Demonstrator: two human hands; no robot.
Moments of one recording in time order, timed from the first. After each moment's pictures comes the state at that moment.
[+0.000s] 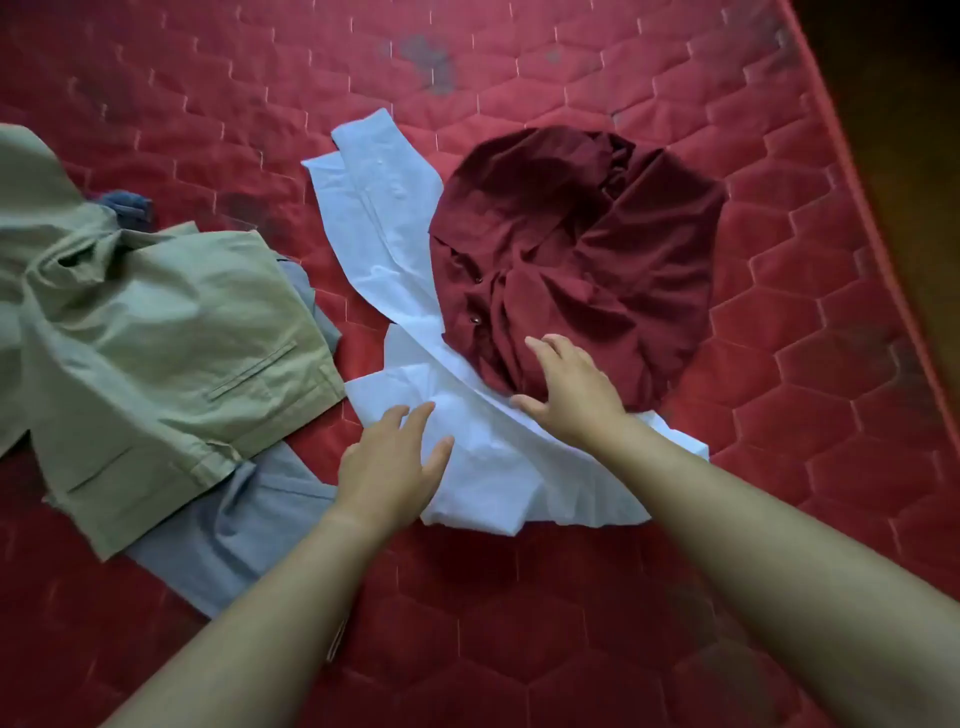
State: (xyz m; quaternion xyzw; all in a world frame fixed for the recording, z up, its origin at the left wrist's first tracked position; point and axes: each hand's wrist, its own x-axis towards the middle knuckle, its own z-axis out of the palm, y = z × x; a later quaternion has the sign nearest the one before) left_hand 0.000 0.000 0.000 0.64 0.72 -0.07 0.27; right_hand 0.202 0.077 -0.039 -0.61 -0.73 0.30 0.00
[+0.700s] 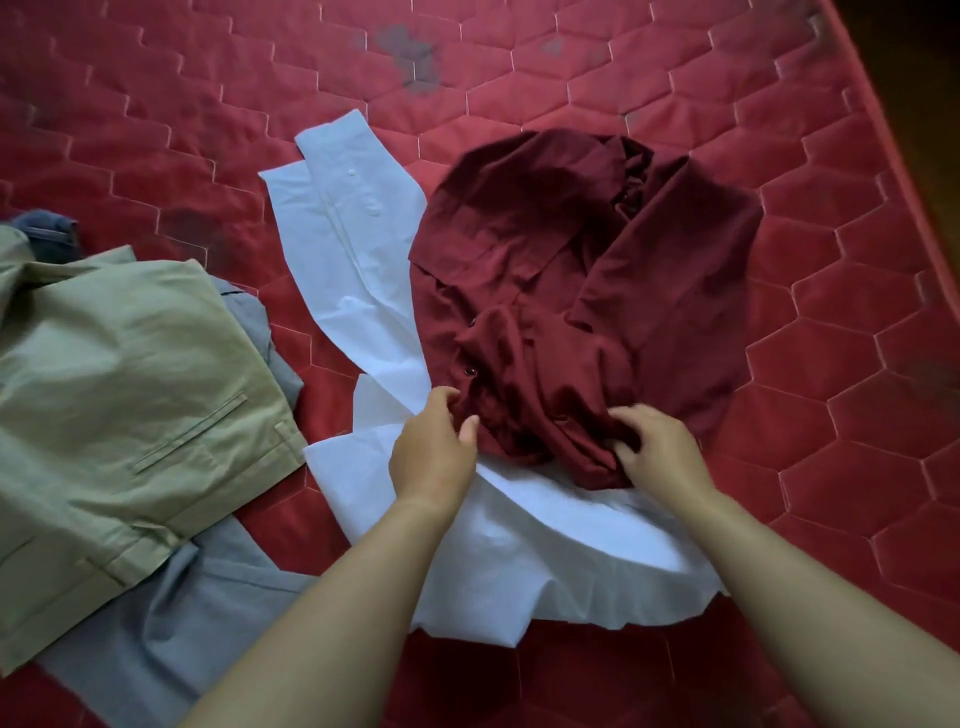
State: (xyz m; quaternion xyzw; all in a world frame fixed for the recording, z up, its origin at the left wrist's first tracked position) left_hand 0.050 0.099 -0.081 0.52 0.79 0.12 0.31; right_hand 0.281 0.103 -0.118 -0.68 -0.66 0.31 0.10
